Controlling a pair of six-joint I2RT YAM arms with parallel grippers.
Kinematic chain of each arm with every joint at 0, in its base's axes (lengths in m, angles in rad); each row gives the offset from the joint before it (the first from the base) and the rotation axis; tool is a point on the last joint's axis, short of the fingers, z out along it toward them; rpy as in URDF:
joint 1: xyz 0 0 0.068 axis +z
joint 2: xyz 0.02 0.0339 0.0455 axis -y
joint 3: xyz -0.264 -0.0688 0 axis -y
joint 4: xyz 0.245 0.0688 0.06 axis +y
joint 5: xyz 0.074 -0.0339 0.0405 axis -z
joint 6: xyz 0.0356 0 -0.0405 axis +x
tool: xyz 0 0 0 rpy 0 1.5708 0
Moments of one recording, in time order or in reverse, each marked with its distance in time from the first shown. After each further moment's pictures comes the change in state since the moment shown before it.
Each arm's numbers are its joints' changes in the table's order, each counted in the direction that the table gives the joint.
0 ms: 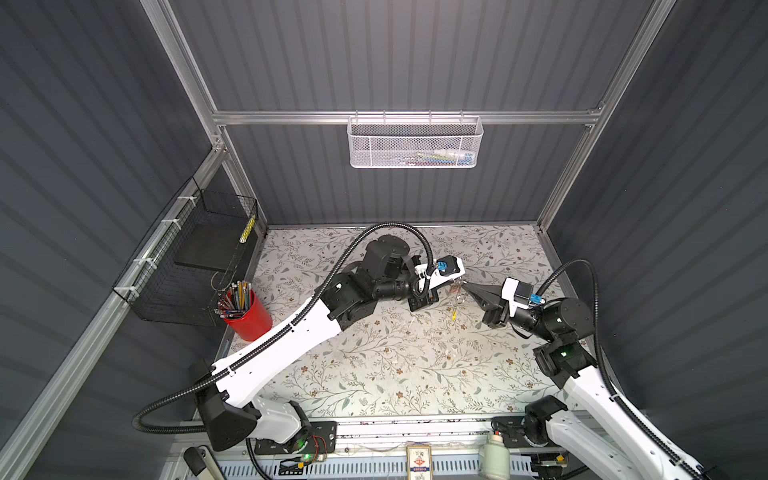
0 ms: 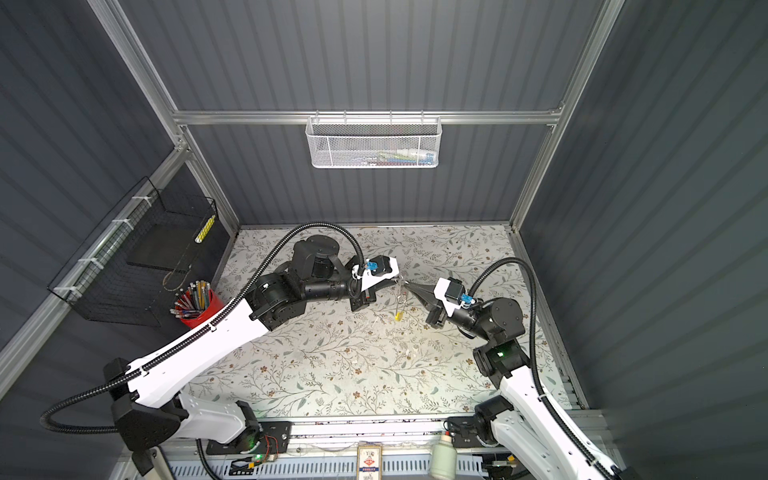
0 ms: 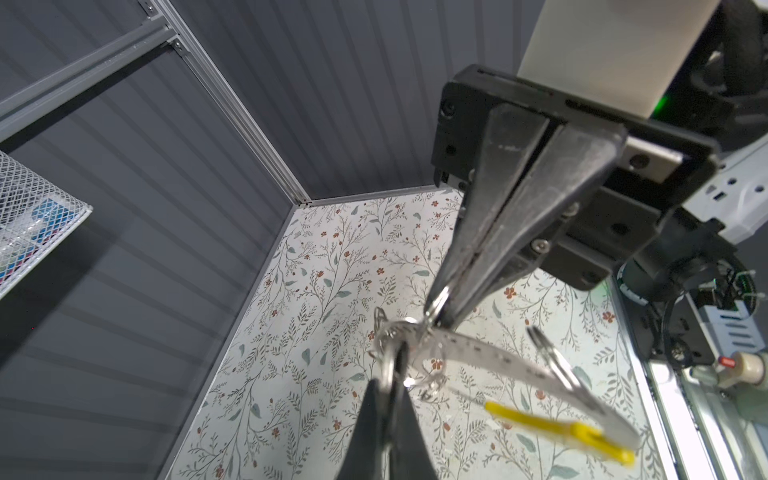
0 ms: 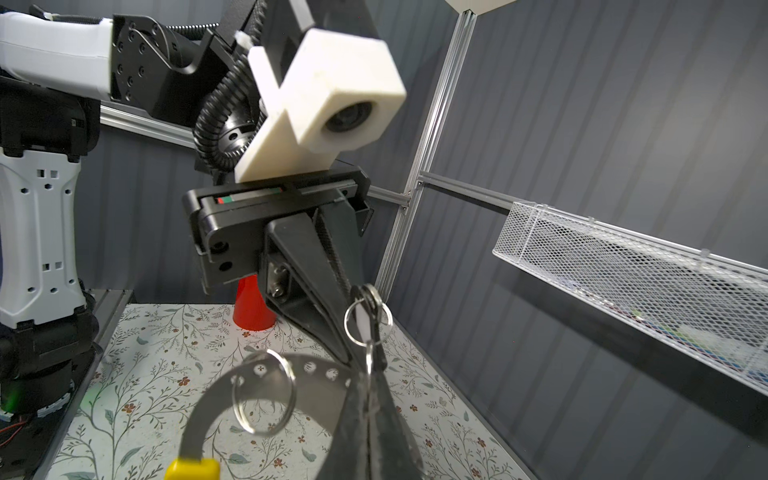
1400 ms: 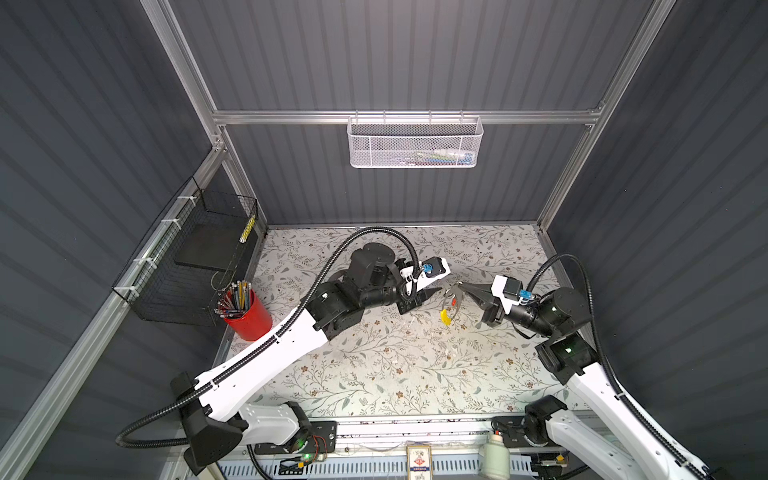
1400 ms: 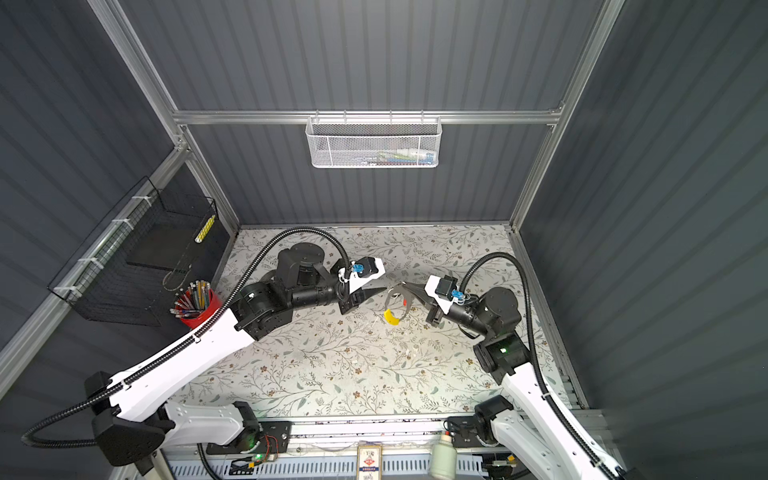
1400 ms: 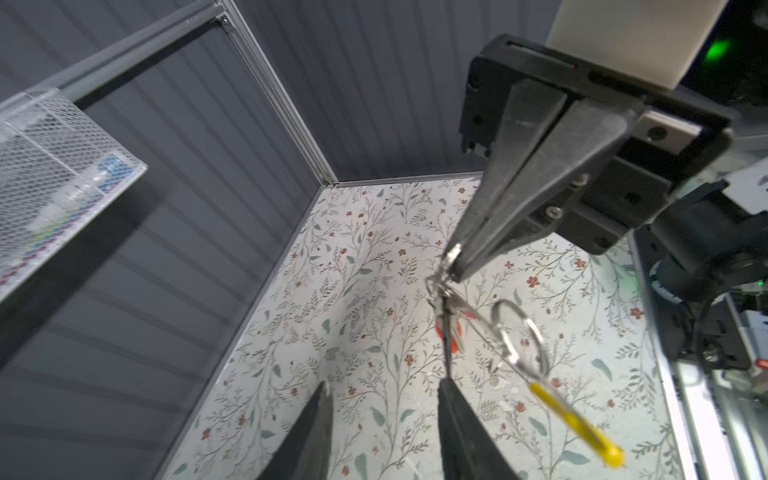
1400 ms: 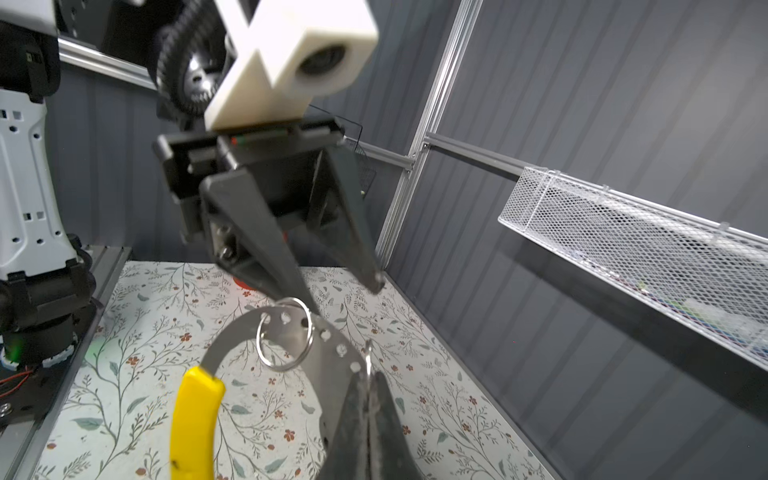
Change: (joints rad) left arm 0.013 0.108 -0.179 -0.105 -0.041 -0.105; right arm 0.010 -0.022 0.080 0.196 0.011 -0.113
